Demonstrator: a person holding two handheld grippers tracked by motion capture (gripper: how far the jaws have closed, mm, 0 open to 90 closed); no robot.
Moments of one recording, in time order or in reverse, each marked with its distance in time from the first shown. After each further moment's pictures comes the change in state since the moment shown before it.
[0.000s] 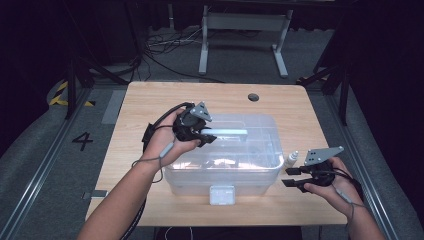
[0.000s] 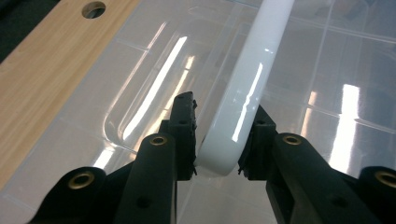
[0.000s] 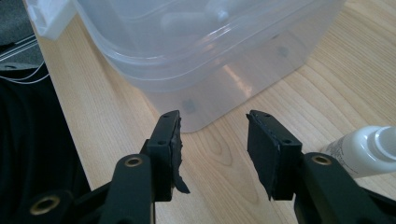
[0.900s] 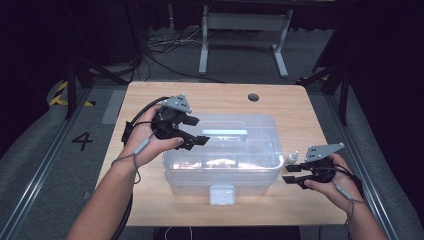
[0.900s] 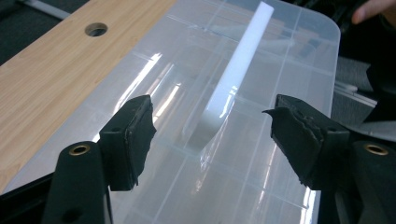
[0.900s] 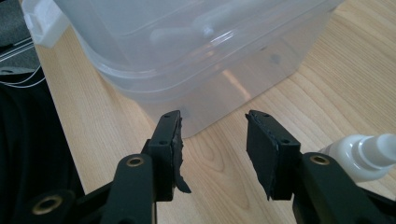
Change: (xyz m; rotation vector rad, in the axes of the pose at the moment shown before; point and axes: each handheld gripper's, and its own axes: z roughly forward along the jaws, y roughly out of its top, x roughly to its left) left arm 0.010 -0.015 -0.036 -0.130 -0.101 -0.066; right arm -0.006 0.005 -0.002 -0.006 -0.006 -0.002
